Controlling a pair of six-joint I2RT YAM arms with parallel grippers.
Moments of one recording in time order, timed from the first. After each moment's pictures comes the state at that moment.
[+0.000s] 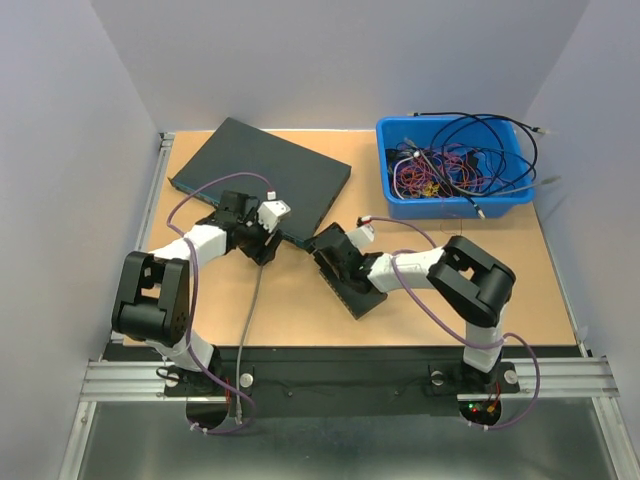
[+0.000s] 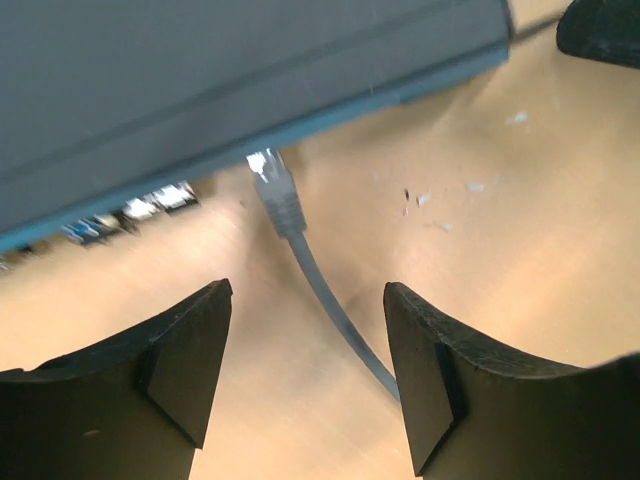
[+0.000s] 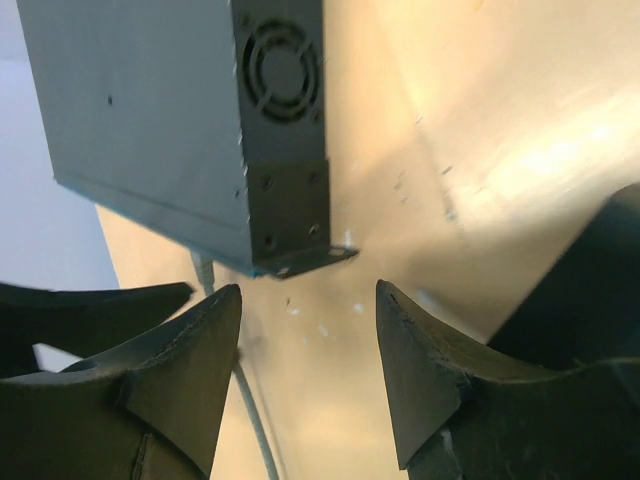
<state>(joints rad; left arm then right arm) -0.22 1.56 0.87 -0.28 0.37 0.51 0.93 1.87 0.97 0.26 0.52 1.46</state>
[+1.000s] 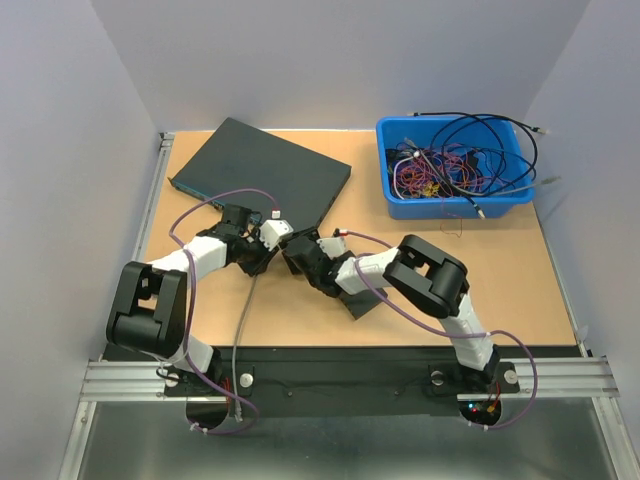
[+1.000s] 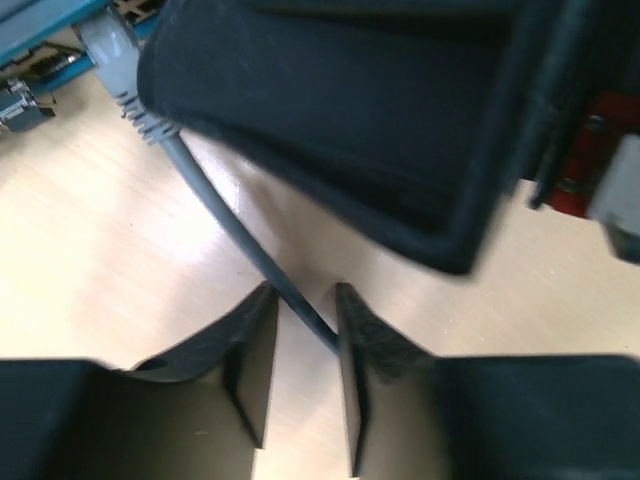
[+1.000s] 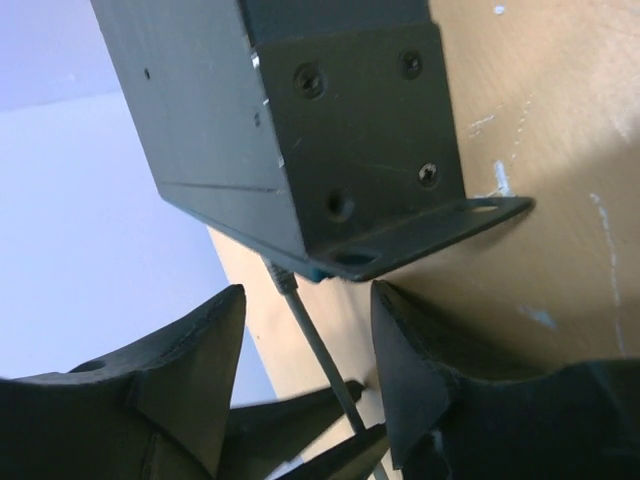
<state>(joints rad) -0.25 1.49 0.74 -0.34 0.33 0.60 1.02 2.16 1.22 0.39 0.57 1.79</state>
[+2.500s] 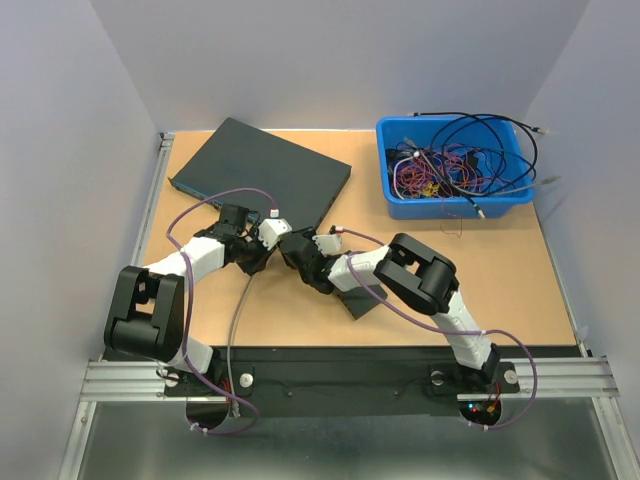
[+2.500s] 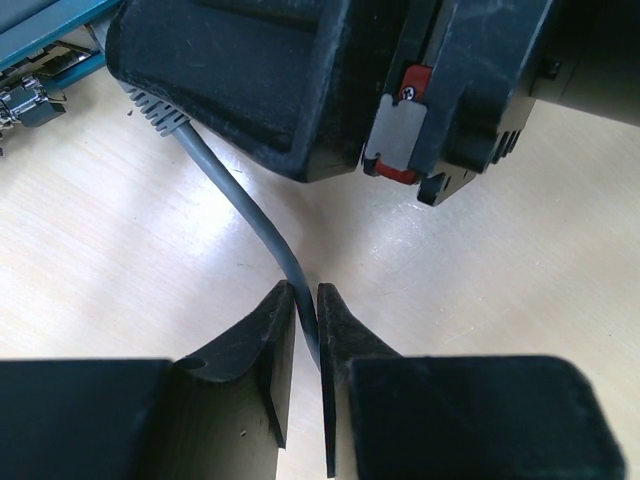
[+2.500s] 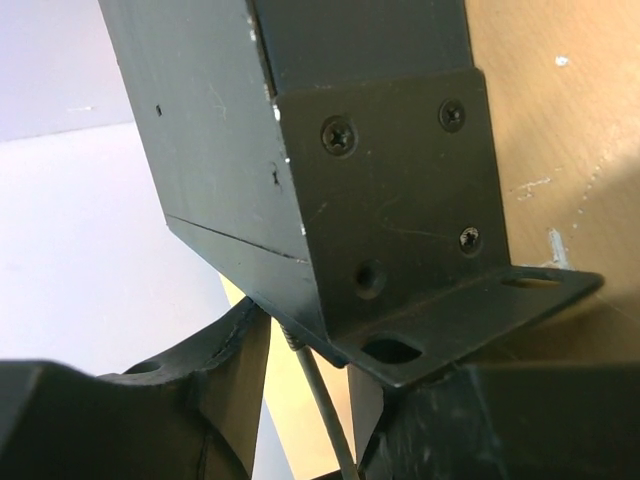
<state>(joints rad) -0.25 1.46 0.74 -0.36 0.35 0.60 1.00 2.25 1.31 0.41 0.64 1.77</state>
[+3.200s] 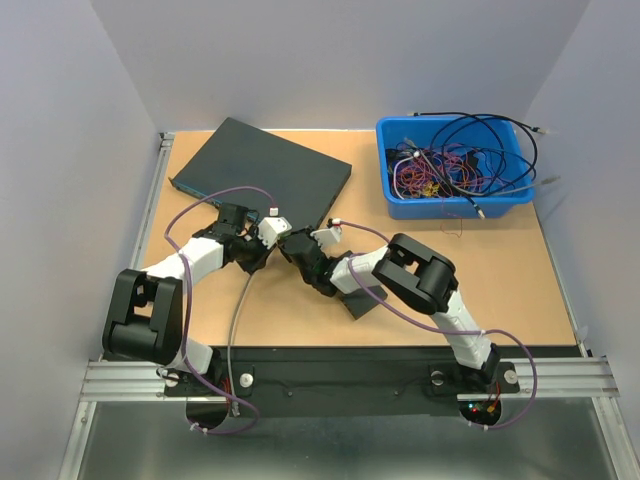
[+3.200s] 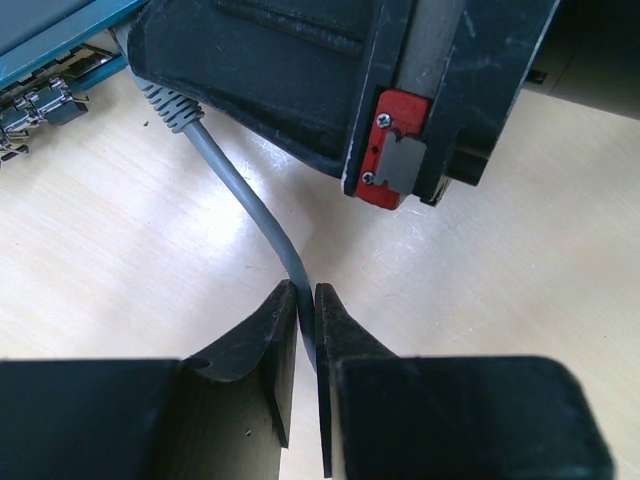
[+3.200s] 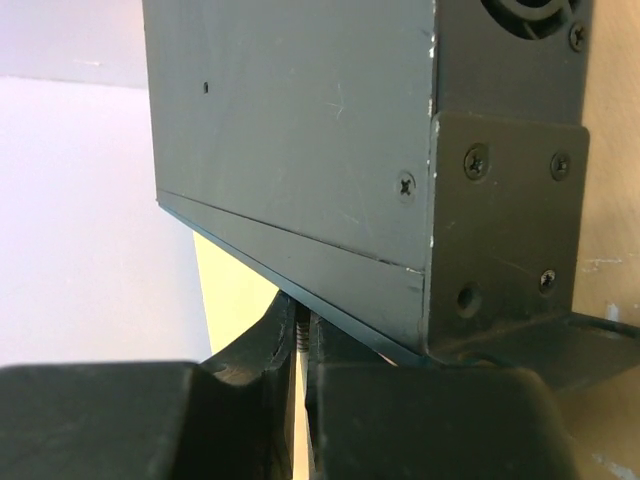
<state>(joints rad) -0.24 1.44 0.75 -0.35 0.36 0.60 1.00 2.25 1.28 0.58 0.67 1.49</state>
